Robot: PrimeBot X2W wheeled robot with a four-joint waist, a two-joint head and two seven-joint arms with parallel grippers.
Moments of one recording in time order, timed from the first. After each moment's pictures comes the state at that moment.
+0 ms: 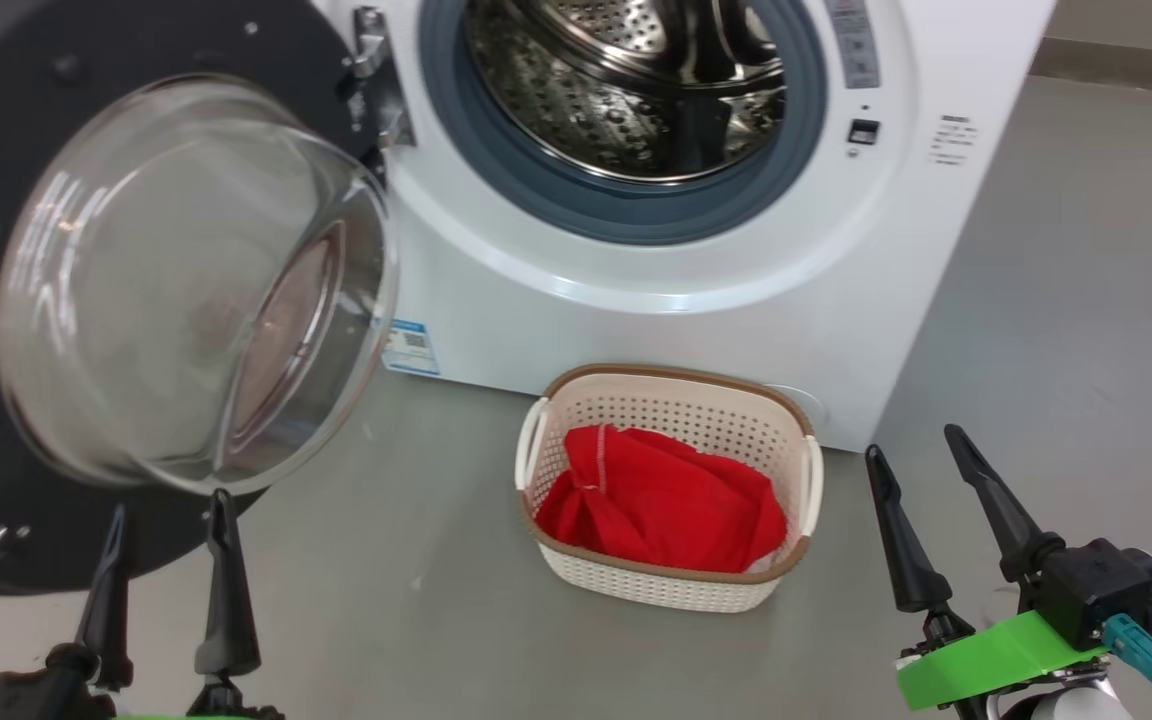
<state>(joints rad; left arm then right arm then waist) 0.03 0.15 -0.01 -0.08 -0.32 0.10 -0.23 -0.02 -0.04 0.02 0.11 0.18 0.12 -0.26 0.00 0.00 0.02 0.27</state>
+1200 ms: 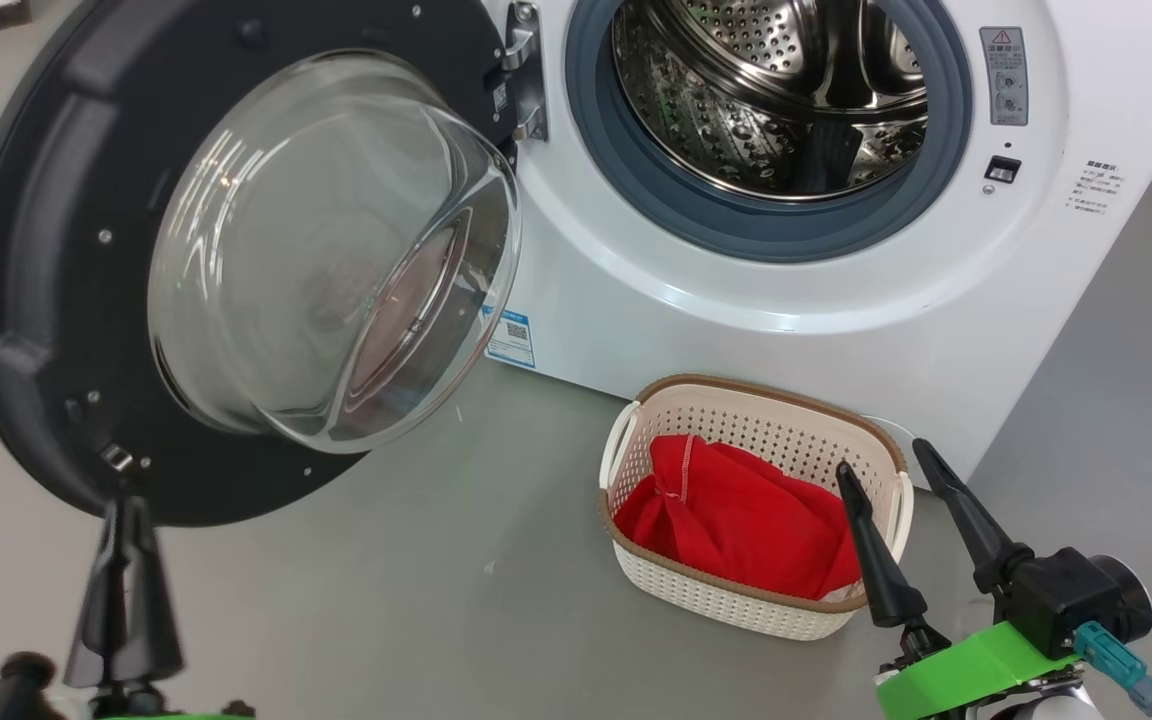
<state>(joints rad) 0.05 0.15 0.01 -0.12 -0.33 0.17 -0.22 -0.02 -0.04 0.07 0.12 0.18 0.12 -0.26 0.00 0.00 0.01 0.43</state>
